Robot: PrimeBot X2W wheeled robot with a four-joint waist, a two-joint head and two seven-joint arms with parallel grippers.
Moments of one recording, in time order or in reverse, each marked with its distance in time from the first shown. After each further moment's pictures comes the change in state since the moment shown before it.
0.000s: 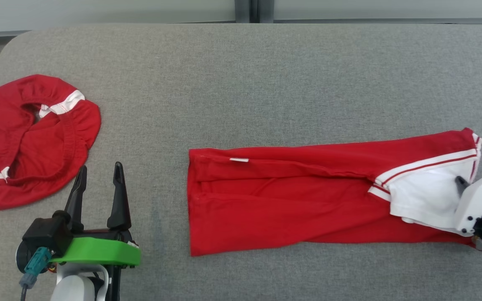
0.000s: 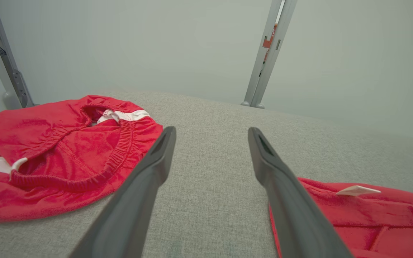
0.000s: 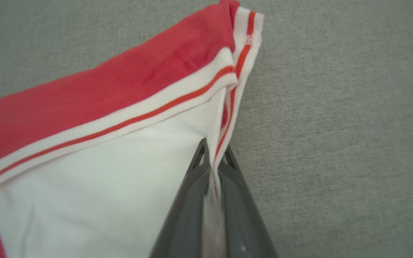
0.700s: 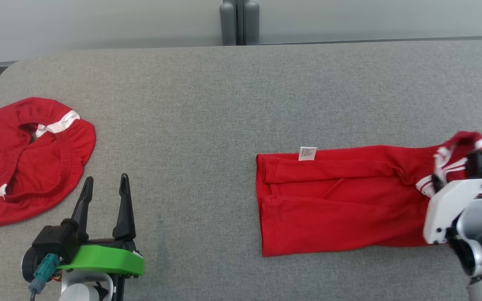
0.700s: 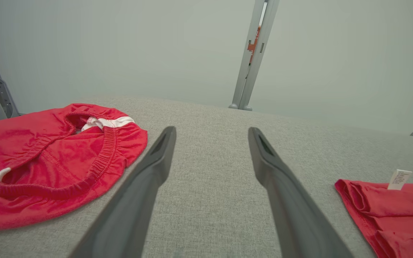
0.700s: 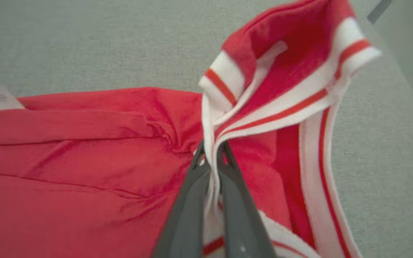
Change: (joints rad) left arm 0.025 0.000 -0.012 0.024 0.021 0.001 0.000; right arm 0.102 0.048 0.056 -0.290 -0.172 -0.001 0.091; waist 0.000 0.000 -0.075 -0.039
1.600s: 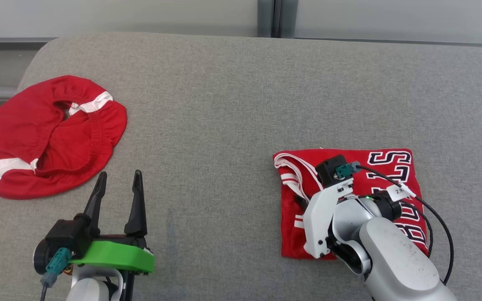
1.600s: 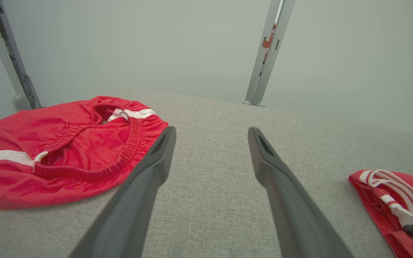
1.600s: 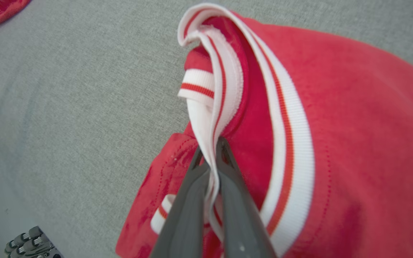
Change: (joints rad) left arm -0.019 0.000 -0.047 0.011 0.000 0.000 0.000; right arm -0.230 0.115 0.560 0.345 0.190 0.000 -0.079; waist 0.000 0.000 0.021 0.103
